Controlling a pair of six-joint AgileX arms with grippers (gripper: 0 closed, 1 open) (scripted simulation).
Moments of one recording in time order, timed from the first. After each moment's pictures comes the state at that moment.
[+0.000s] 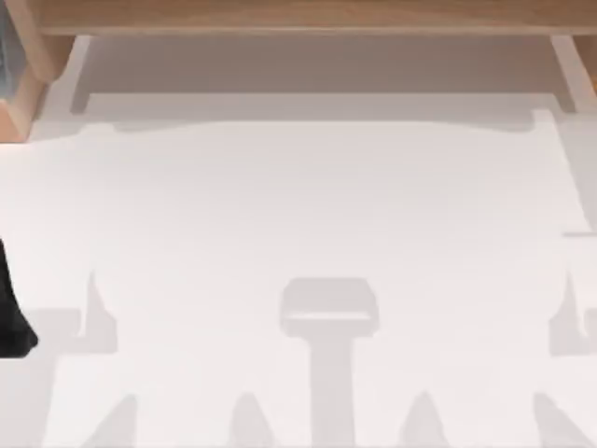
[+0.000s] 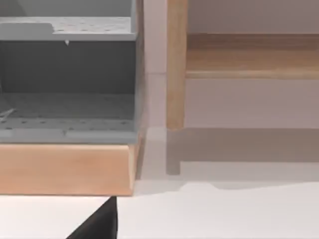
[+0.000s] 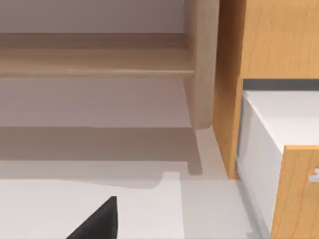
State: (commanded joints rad) left arm 0.00 0.00 0.00 0.00 0.00 0.00; right arm 0.00 0.00 0.00 0.00 0.00 0.00
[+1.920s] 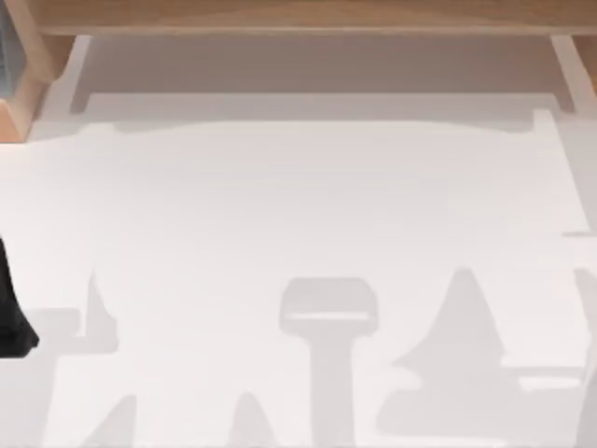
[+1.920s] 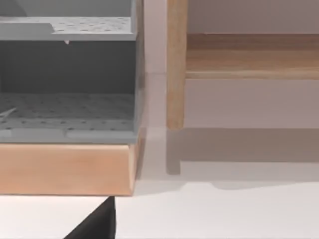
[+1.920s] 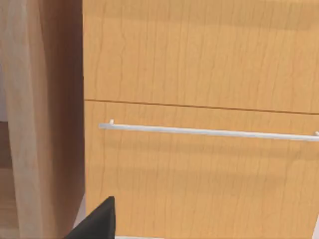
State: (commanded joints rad) left arm 0.00 0.00 0.00 0.00 0.00 0.00; right arm -0.68 1.22 0.75 0.49 -0.65 -0.04
